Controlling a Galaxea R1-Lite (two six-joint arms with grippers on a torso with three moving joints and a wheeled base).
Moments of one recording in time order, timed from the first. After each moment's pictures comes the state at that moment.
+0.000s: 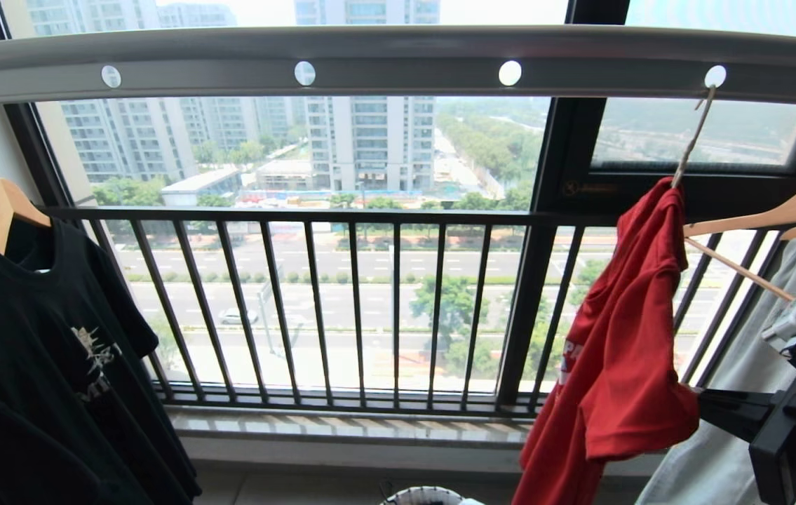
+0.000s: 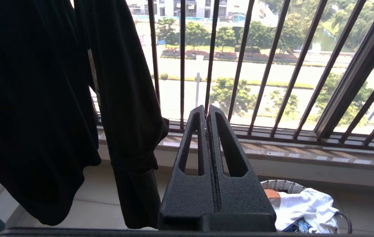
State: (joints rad) left arm 0.01 0.00 -0.01 0.02 0.02 -0.04; right arm 0.32 1.07 -0.56 -0.04 0.08 -0.26
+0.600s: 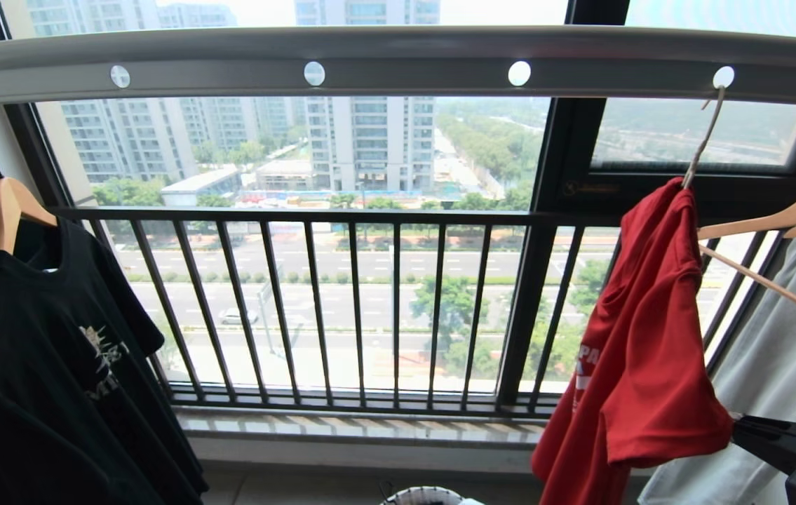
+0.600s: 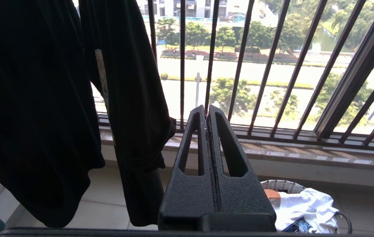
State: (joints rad) left arm 0.01 0.00 -0.01 0.02 0.02 -0.04; right arm 0.29 0.96 -0.47 -0.03 0.01 -0.27
